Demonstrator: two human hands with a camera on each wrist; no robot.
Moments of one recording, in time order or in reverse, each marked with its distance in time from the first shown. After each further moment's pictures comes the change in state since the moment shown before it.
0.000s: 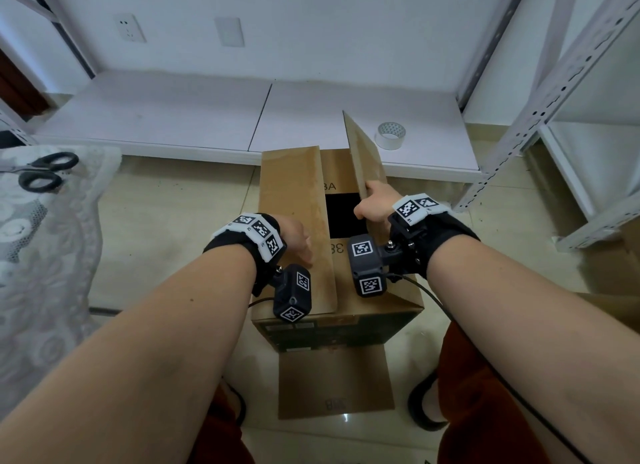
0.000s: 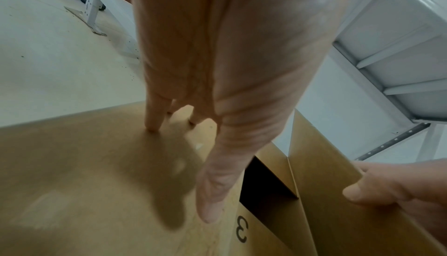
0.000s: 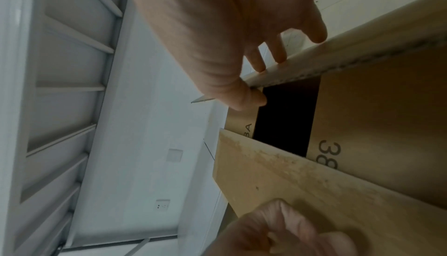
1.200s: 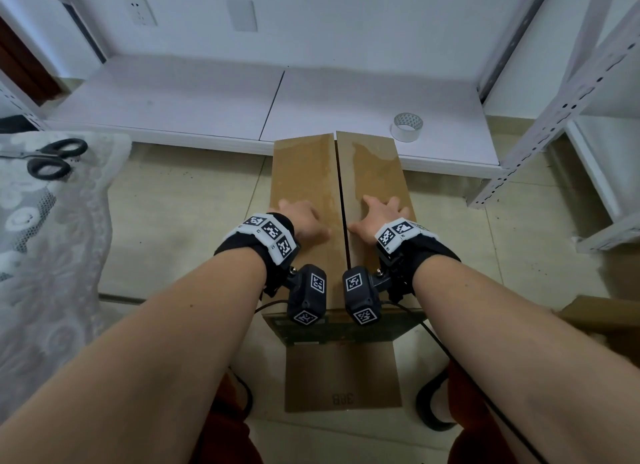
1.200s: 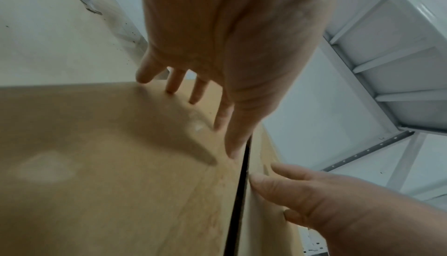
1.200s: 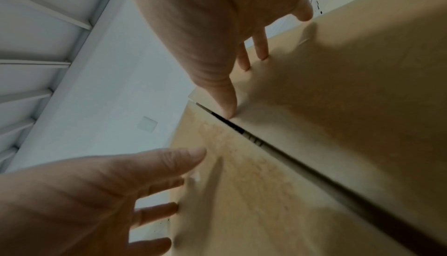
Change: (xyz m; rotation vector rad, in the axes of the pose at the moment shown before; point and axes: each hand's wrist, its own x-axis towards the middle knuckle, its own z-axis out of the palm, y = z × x) left_hand -0.016 0.014 0.005 -0.269 0.325 -0.218; right_hand 0.004 0.020 0.043 -0.280 0.055 0.007
